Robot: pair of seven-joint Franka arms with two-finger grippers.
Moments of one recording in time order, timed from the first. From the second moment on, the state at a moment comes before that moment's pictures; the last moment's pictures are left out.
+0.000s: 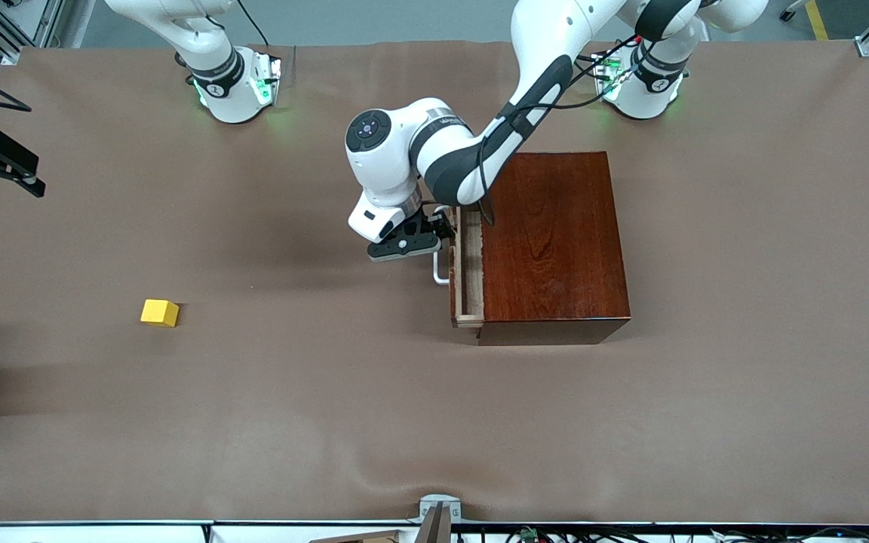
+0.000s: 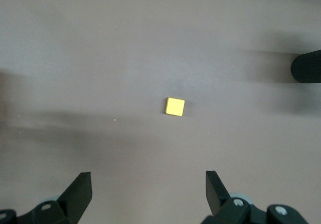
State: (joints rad) left arm -0.84 0.80 -0.14 -1.22 0.29 1.96 -1.18; right arm 0.02 -0.04 -0.06 -1.54 -0.02 1.57 -0.16
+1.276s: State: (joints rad) left arm -0.87 0.84 -0.14 -1.17 0.27 2.06 -1.24; right arm 0.02 0.08 -0.06 -1.54 -0.02 1.61 -0.16
